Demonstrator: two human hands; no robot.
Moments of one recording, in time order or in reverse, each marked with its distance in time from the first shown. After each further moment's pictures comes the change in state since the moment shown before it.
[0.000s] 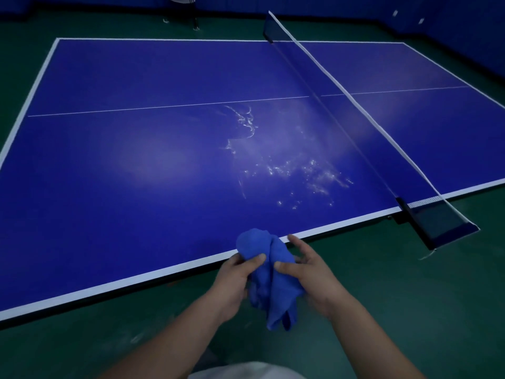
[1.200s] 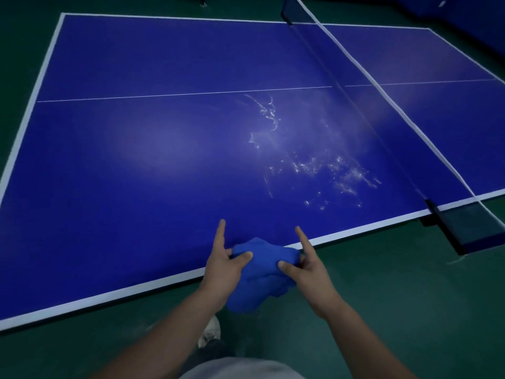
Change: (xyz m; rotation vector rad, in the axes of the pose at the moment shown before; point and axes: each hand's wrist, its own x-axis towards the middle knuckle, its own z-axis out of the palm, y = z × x) left_hand 0.006 0.058 -0.091 0.367 0.267 0.235; right_hand 0.049 0.035 0.068 -0.304 0.084 -0.142
